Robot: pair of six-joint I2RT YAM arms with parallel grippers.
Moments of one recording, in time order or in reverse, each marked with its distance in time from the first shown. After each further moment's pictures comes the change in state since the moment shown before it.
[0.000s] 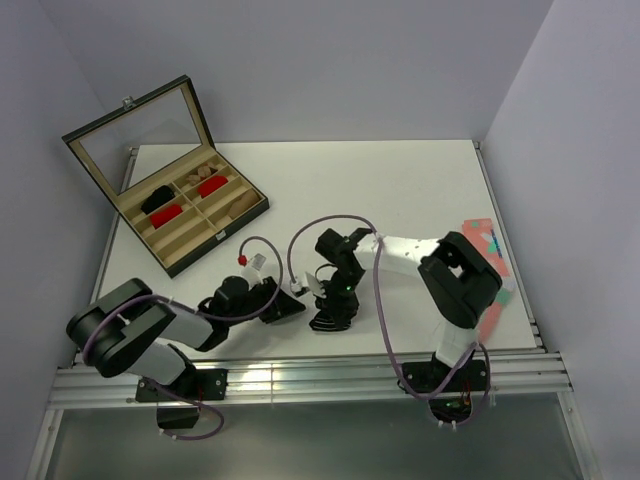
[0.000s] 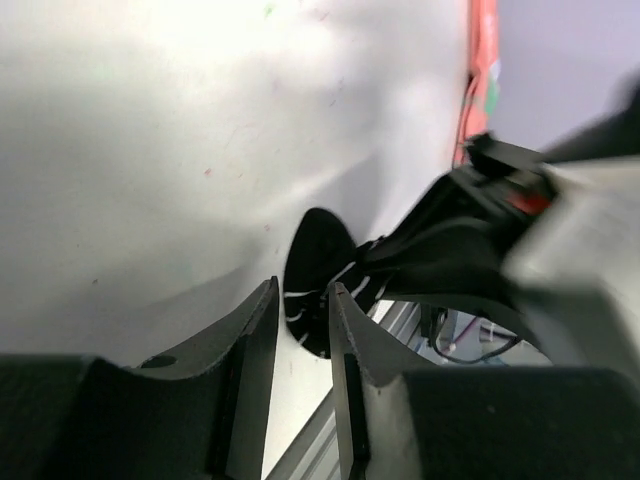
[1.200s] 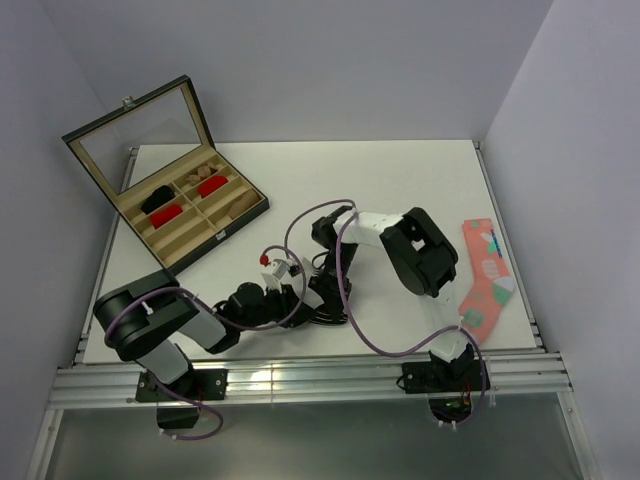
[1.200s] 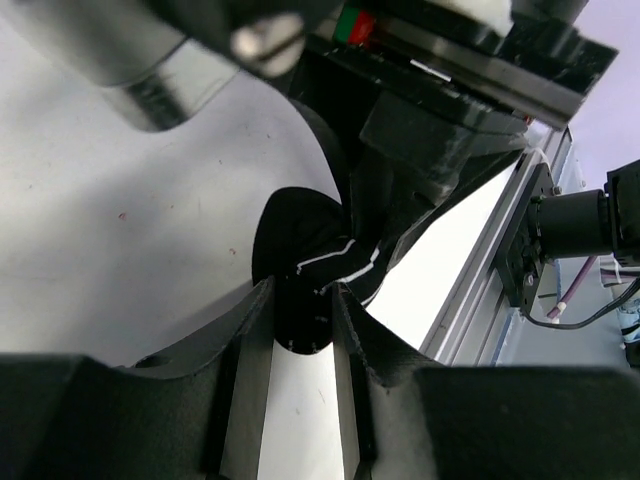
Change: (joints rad) left arm -0.151 0.115 0.031 0.161 -0.101 0.309; right arm -0.103 0.358 0.347 -0.340 -0.119 0.076
